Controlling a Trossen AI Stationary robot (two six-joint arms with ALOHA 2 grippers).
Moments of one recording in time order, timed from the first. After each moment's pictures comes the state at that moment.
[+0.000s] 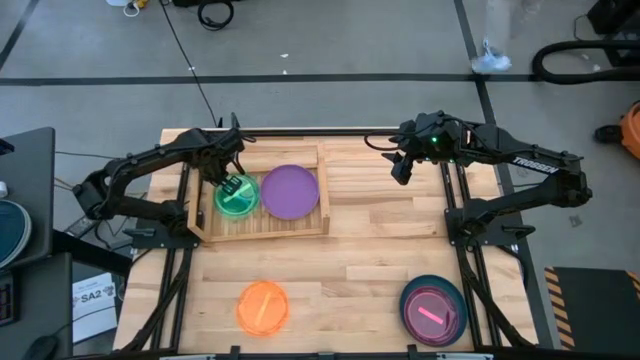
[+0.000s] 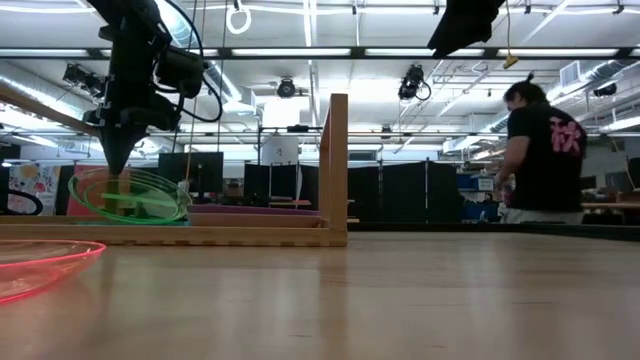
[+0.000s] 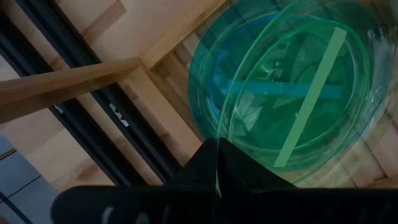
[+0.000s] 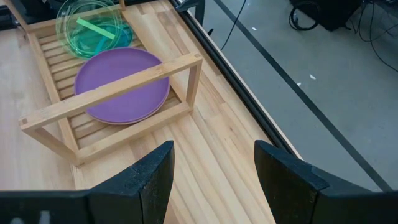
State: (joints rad) left arm 0.70 1.26 0.89 -1.19 -0.18 -0.26; right arm -0.25 1.08 1.26 -0.86 0.26 0.08
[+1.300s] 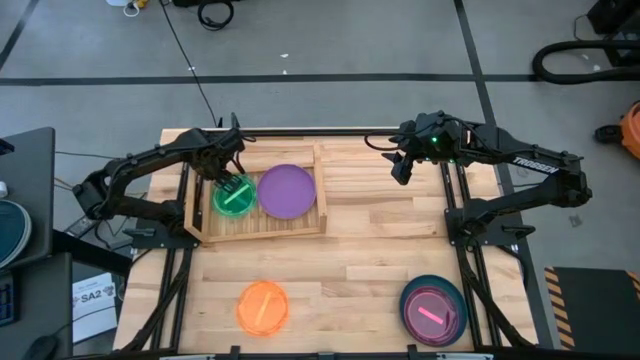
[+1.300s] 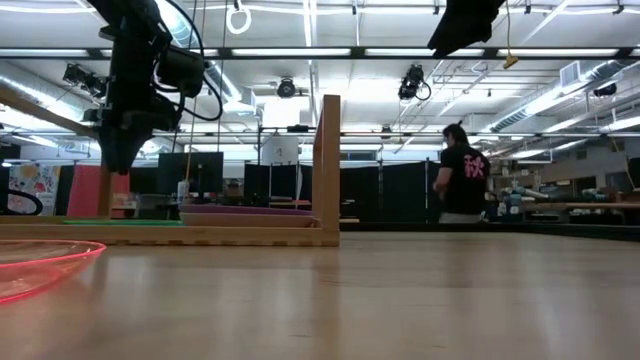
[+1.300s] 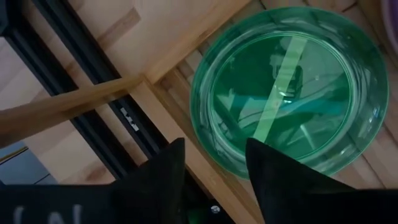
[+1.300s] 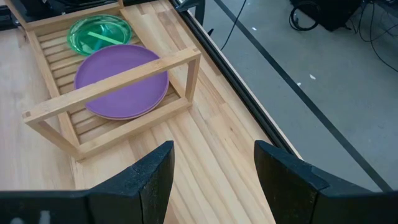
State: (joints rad) left arm 0.70 1.26 0.89 -1.18 -0.23 -0.28; right arm -0.25 1.08 1.26 -0.86 0.26 0.08
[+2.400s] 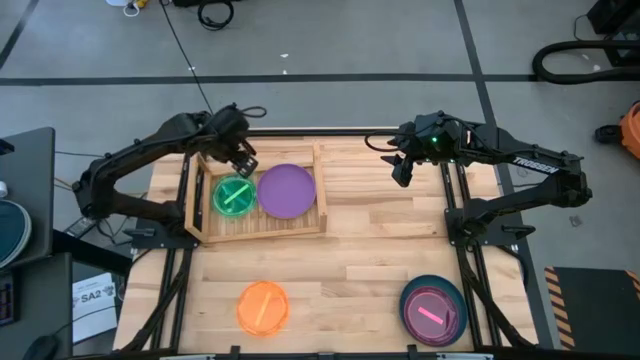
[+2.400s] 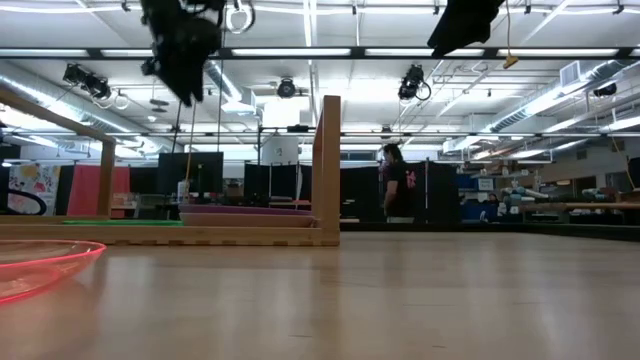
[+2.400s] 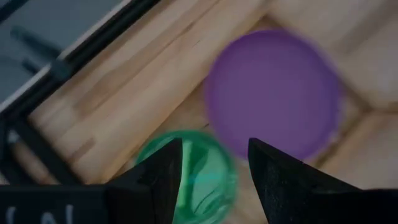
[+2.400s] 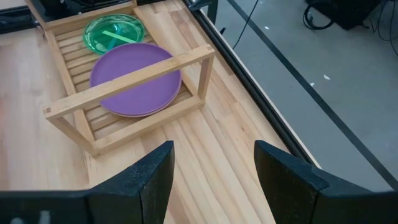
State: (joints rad) left arm 0.53 1.25 1.28 -1.16 -0.13 -0.27; right arm -0.25 1.08 1.26 -0.86 0.20 0.08
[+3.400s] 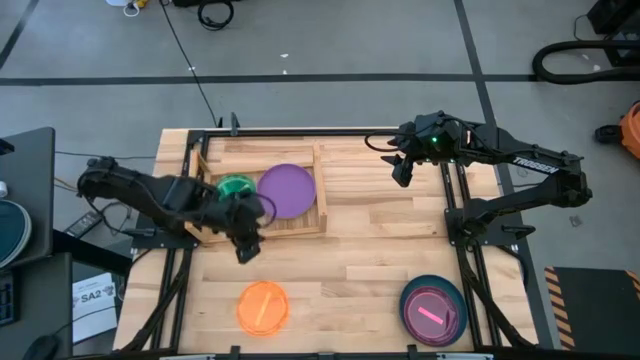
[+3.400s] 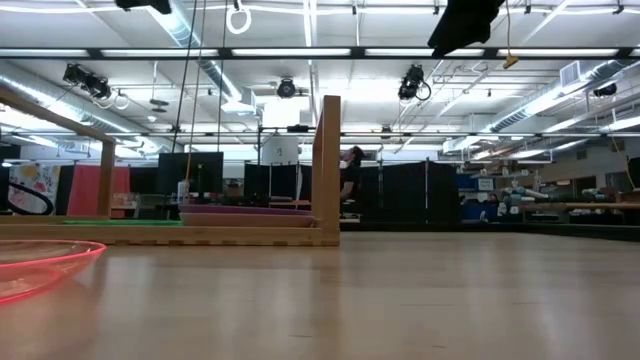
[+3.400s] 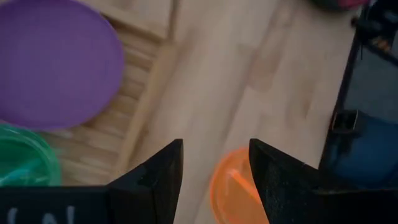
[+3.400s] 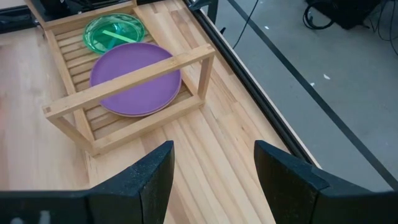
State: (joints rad) left arm -0.34 1.27 1.35 -1.08 -0.18 -0.75; right arm -0.25 1.08 1.26 -0.86 0.21 0.08
